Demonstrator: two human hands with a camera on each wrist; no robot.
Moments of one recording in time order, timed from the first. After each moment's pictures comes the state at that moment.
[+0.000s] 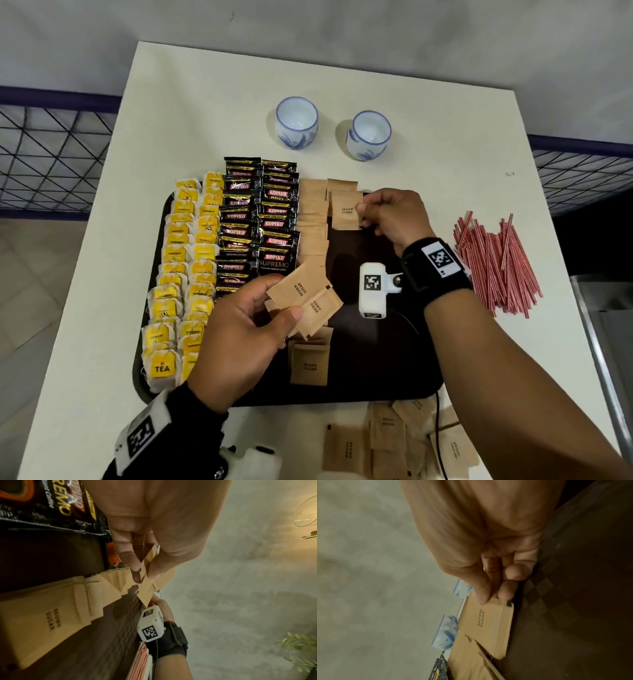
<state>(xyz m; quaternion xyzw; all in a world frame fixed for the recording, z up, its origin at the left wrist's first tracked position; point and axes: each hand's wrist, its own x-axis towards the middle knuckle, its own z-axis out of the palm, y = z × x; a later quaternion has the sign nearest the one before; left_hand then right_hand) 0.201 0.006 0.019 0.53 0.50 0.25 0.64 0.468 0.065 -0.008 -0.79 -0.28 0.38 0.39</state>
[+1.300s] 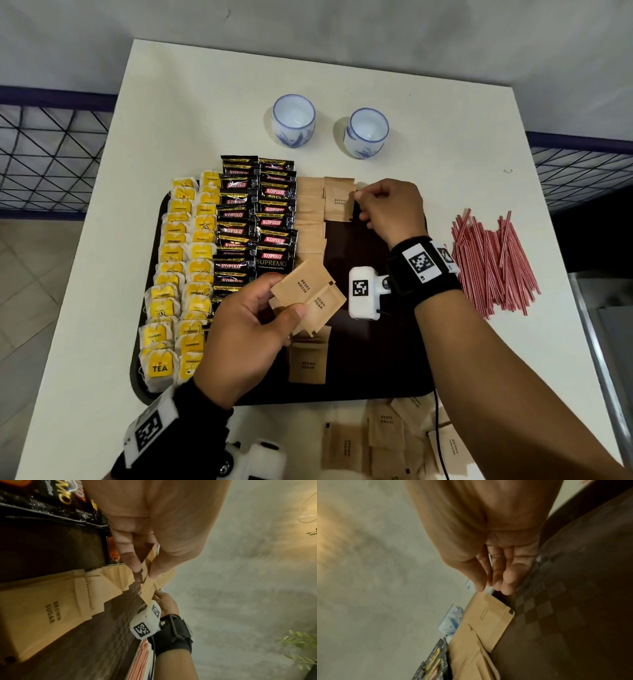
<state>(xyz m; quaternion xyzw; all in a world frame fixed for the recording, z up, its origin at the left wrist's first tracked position) 0.208 0.005 0.017 0.53 0.50 0.25 0.64 0.464 0.070 -0.011 -0.83 -0.32 0.27 0.36</state>
